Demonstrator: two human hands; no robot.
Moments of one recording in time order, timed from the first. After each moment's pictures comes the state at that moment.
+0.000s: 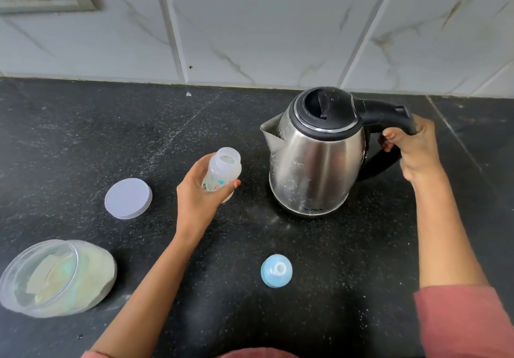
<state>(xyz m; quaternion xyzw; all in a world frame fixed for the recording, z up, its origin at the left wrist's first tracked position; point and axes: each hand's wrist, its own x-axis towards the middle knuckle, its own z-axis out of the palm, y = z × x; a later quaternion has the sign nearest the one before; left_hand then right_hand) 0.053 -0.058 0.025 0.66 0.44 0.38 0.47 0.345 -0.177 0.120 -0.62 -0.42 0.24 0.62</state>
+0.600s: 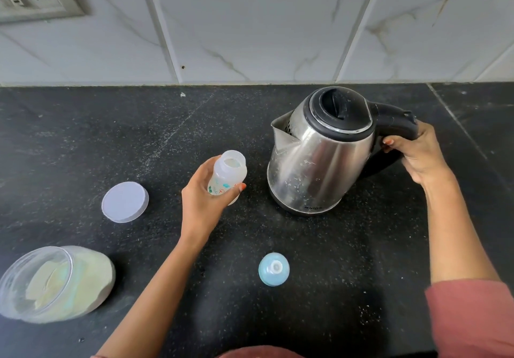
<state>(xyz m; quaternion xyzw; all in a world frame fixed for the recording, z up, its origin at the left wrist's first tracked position) 0.065 -0.070 0.027 0.66 0.44 0.37 0.48 0.372 -0.197 0.096 -0.64 -0.38 0.28 0.60</state>
